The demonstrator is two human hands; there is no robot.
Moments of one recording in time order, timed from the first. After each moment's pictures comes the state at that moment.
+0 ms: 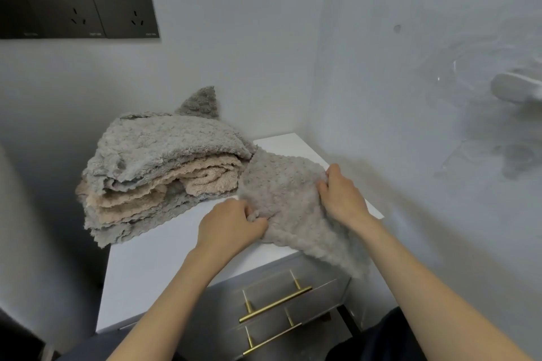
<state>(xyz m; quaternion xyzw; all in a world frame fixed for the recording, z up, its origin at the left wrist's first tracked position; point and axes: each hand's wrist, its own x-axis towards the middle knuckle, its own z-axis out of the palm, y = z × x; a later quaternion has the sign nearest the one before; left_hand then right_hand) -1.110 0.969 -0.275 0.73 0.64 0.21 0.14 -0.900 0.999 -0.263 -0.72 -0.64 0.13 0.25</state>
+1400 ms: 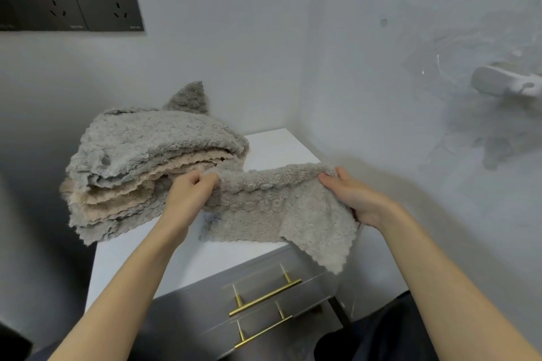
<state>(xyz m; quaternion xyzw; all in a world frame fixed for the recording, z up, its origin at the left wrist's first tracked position) -1.143 0.987 -0.255 0.54 0.57 0.47 0.40 -0.870 0.975 -0.239 -0.63 -0.47 0.52 0.34</state>
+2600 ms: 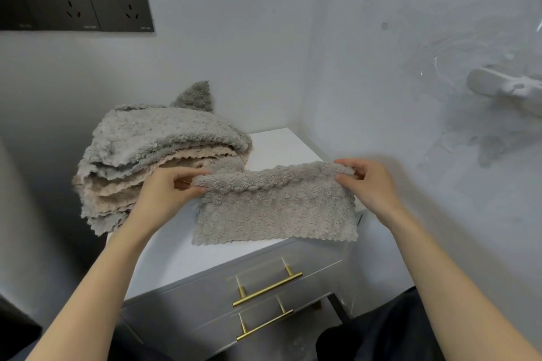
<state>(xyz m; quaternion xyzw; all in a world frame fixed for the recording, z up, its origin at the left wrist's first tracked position) -1.187 0.972 -0.242 0.69 0.56 0.39 0.23 -0.848 0.965 -0.245 -0.64 -0.57 0.25 0.46</state>
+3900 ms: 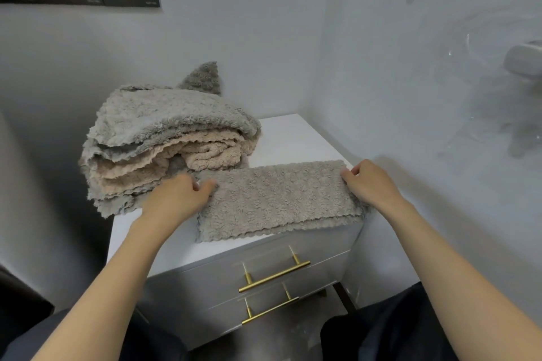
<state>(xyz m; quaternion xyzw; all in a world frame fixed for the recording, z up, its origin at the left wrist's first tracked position) -1.181 0.977 -0.270 0.66 0.72 0.14 0.13 -0.850 0.994 -0.275 -0.77 -0.58 0.15 0.22</state>
